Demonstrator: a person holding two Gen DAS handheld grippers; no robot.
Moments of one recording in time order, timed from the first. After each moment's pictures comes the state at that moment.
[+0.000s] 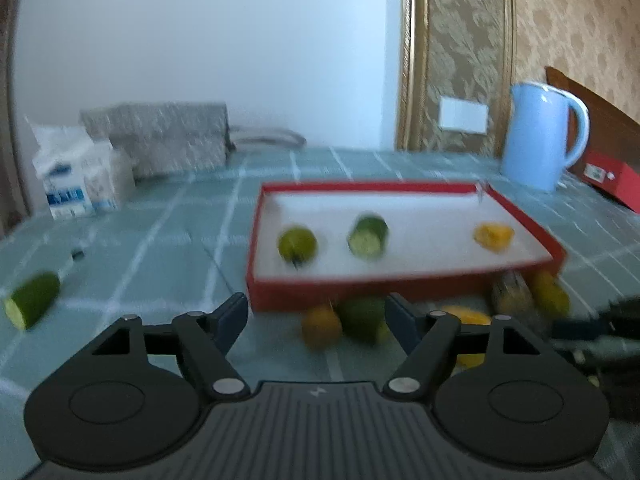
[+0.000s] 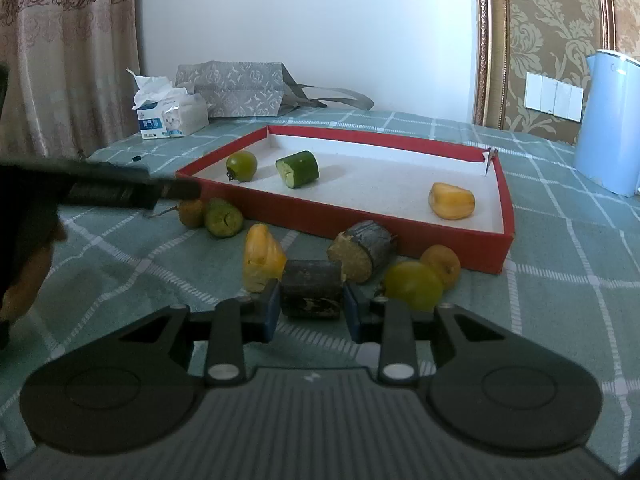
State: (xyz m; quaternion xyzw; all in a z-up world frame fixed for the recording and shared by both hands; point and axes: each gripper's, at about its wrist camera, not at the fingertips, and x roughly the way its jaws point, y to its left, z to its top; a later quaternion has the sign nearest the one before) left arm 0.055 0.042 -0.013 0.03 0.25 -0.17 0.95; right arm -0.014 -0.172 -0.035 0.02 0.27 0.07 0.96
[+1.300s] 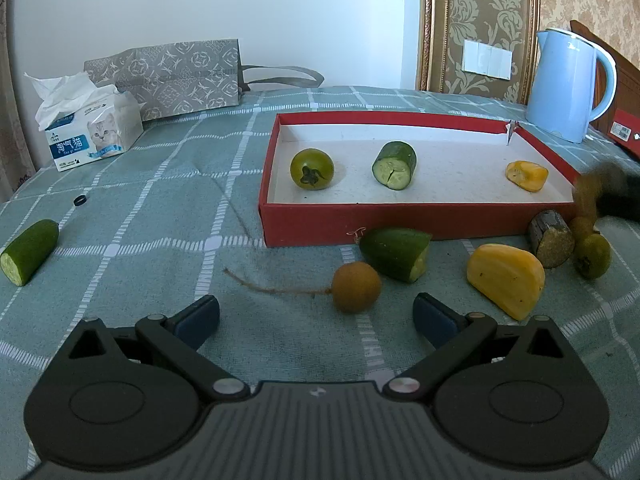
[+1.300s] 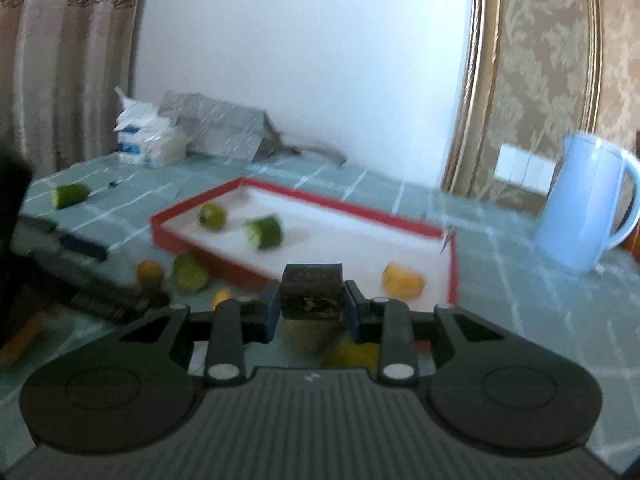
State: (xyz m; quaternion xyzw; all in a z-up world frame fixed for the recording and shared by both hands) left arm 0.071 0.041 -0.040 0.05 0.32 -0.13 0.94; right arm -0.011 -0.177 0.012 -0.06 0.21 0.02 0.98
